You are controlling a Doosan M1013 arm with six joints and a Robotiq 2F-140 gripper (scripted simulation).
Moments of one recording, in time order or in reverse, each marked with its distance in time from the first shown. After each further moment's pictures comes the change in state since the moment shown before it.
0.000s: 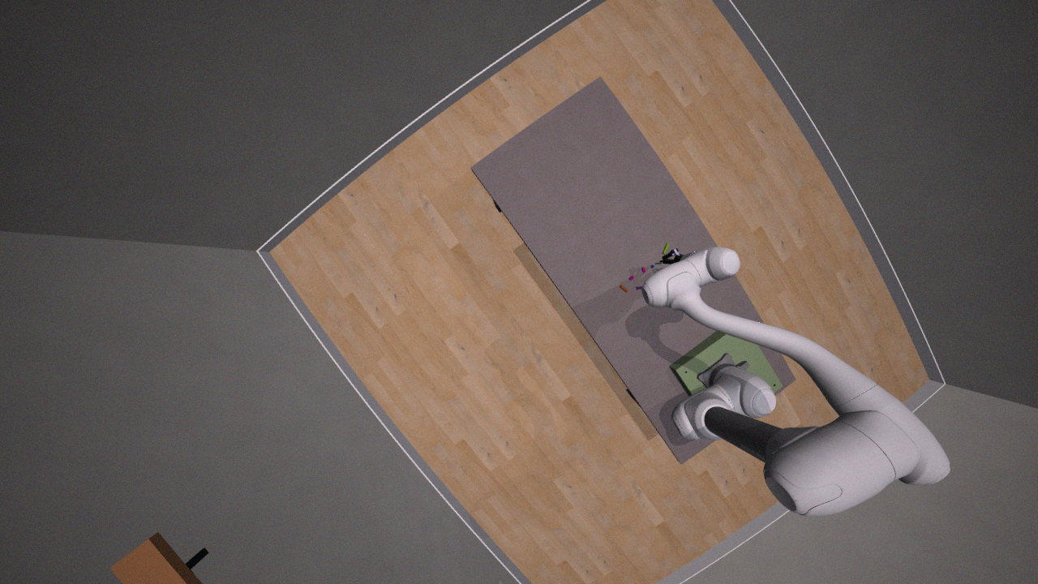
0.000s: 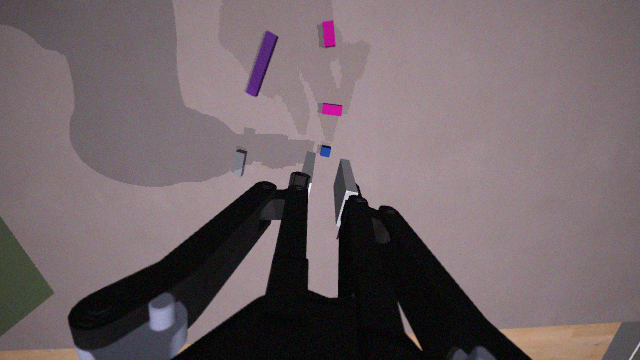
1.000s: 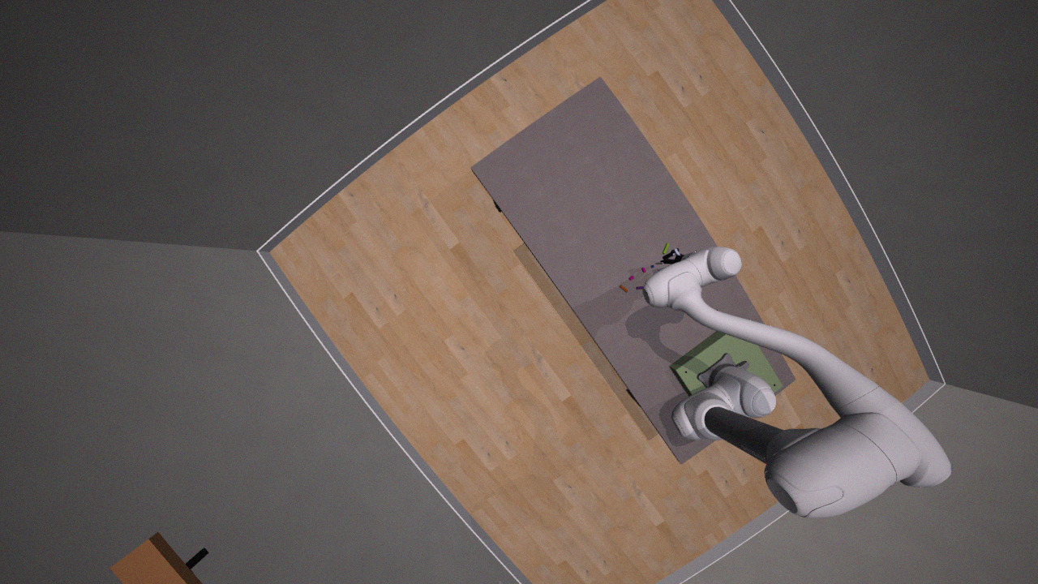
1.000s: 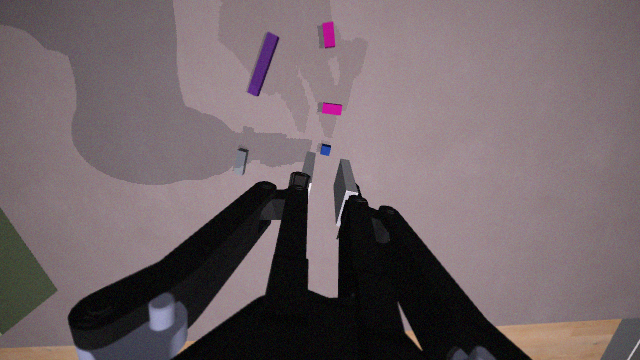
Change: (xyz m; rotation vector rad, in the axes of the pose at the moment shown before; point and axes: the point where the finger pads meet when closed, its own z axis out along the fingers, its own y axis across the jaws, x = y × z) arm 0.000 0.000 -0.005 0.000 0.000 0.000
